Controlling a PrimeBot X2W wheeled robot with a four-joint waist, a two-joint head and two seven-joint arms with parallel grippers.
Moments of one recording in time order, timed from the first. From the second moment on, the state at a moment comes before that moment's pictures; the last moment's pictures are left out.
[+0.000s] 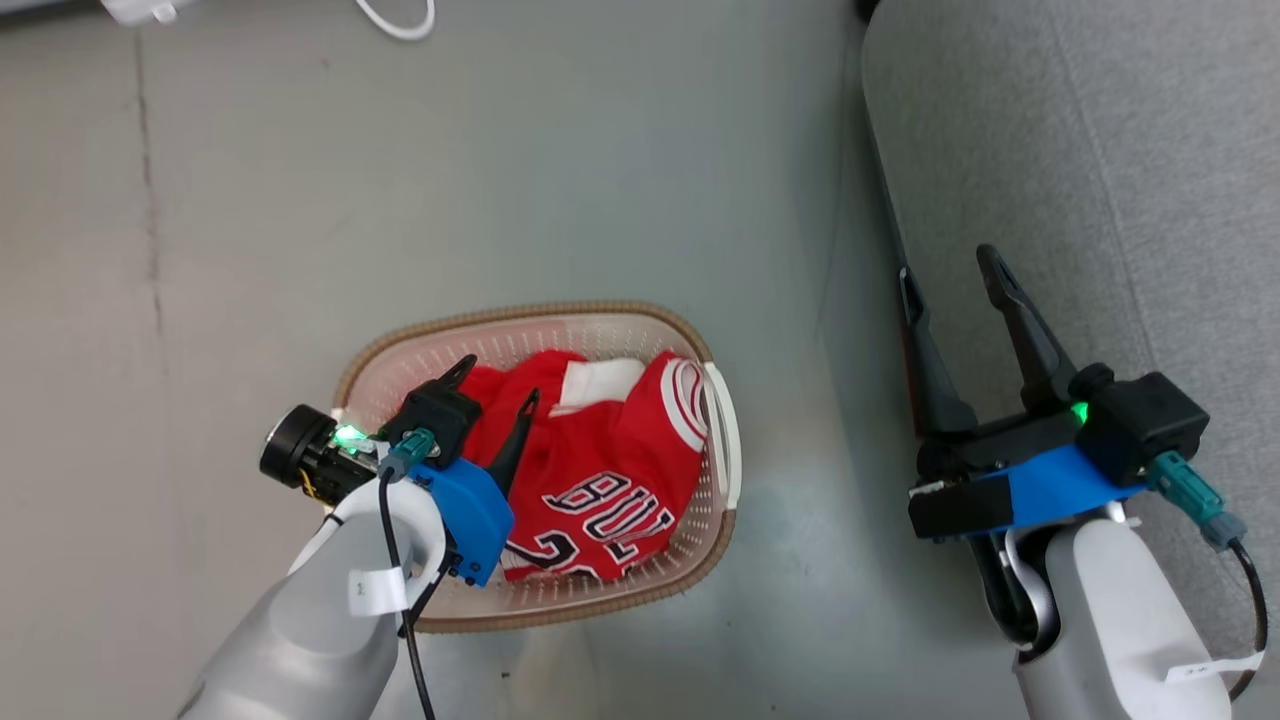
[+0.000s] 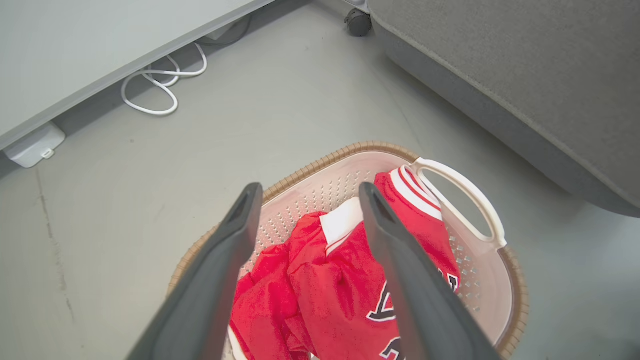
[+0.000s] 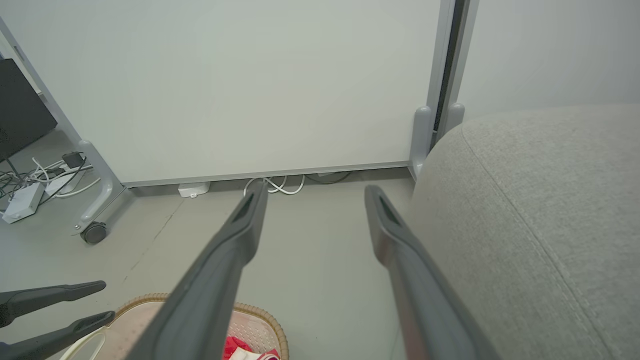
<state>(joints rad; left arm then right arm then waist) -0.66 0.19 -0.73 0.92 -0.36 -0.13 -0.26 -0.35 -0.05 0.10 0.19 0.15 0.13 -0.26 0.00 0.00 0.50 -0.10</state>
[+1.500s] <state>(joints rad) -1.03 0.19 -1.26 1.26 -0.59 -0.13 0.01 -0.52 -0.05 0.07 0.03 0.11 0.13 -0.26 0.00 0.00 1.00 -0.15</state>
